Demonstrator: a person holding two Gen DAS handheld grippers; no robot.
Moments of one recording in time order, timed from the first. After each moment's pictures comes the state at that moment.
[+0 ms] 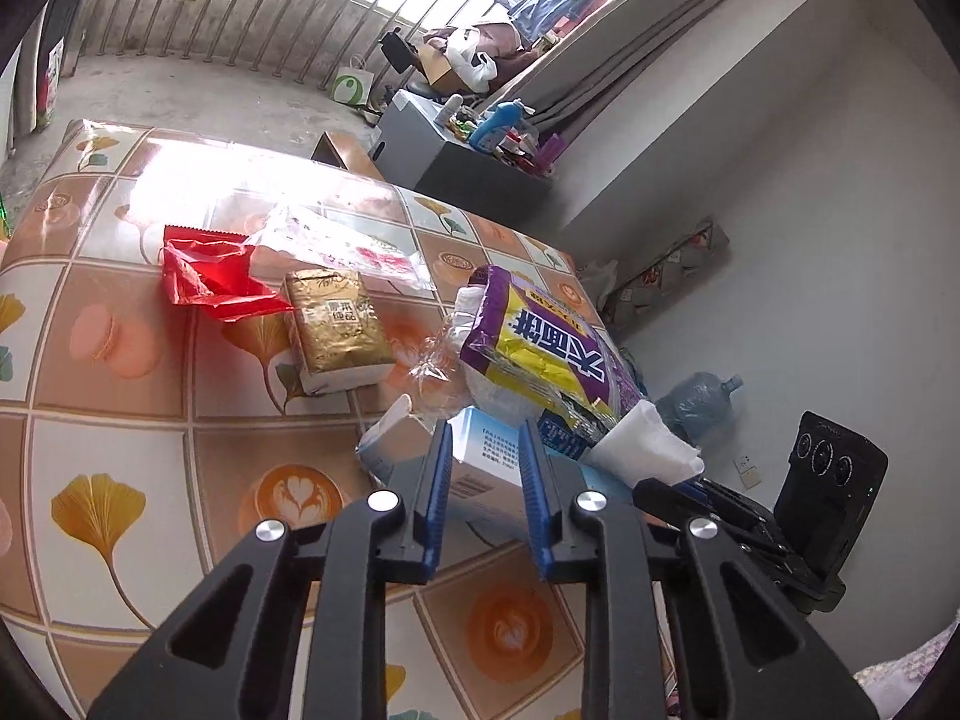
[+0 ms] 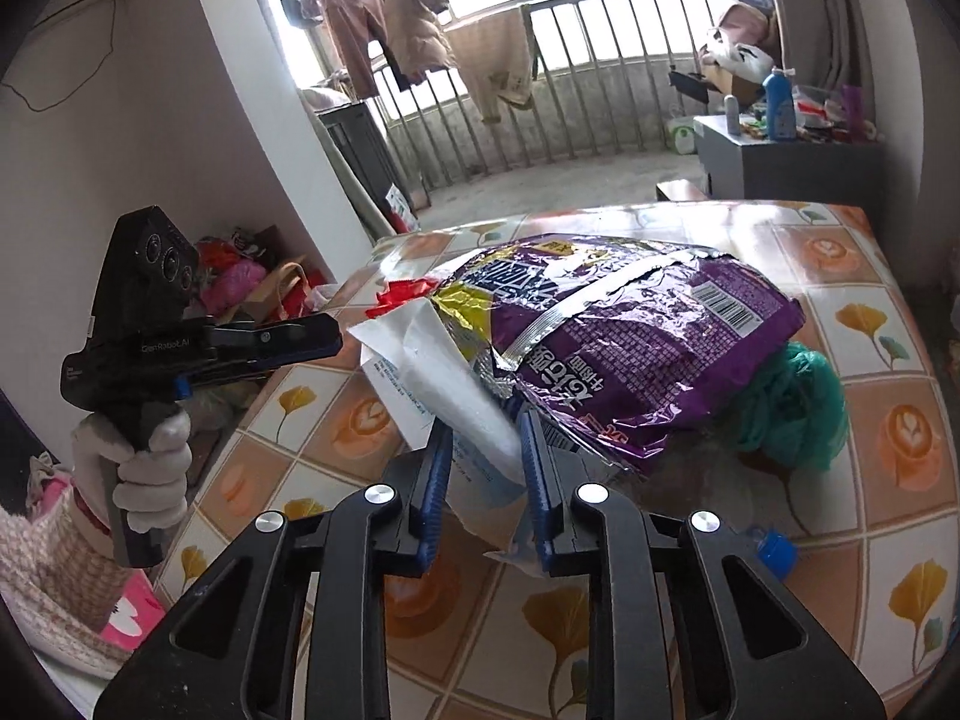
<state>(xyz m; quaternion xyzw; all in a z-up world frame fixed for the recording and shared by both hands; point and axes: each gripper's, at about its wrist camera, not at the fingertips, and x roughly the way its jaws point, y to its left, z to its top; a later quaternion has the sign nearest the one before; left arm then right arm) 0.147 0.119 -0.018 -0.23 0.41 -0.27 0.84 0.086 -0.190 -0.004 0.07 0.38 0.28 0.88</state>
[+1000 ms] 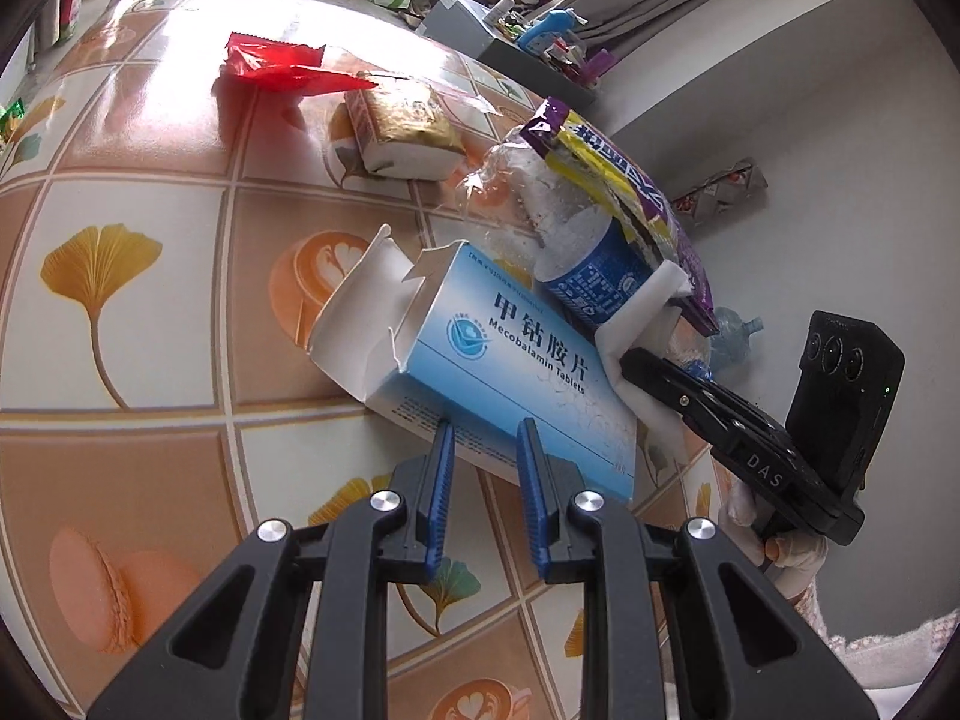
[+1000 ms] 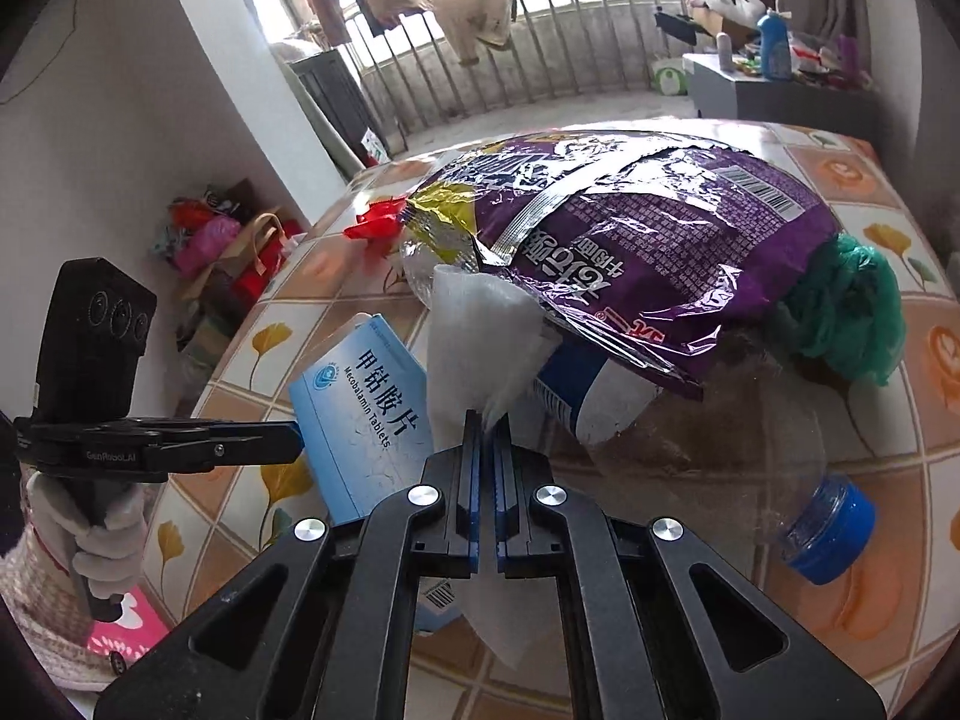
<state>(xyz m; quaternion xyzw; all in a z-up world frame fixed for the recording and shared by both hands) 0.101 0.121 -0.080 -0.23 0.52 -0.25 0.78 0.094 -0.164 -0.033 0.06 0.45 0.25 0.86</state>
